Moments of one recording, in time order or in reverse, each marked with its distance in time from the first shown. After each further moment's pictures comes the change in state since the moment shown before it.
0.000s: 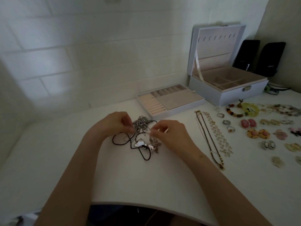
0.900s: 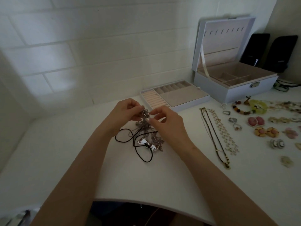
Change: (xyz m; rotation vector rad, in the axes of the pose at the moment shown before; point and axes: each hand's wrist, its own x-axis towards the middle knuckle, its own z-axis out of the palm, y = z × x) left_hand 0.000 0.026 0.011 -0.662 0.169 0.062; right_hand 0.016 -0.007 0.017 0.250 0.127 -0.003
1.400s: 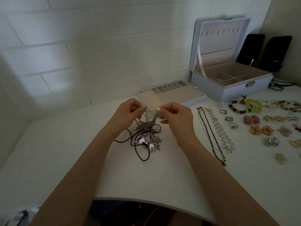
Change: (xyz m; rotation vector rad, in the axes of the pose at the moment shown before) left_hand 0.000 -0.007 0.010 0.203 0.008 0.101; right_hand 0.005 0.000 -0.017 0.328 0.171 0.057
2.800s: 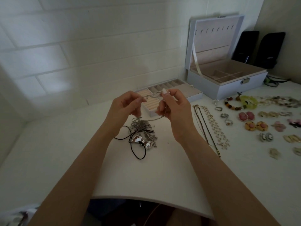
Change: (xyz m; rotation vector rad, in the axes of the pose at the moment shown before) left_hand -0.008 0.015 0.003 -0.243 0.019 0.221; right_hand 0.000 -0.018 -0.004 0.395 -0.071 -0.037
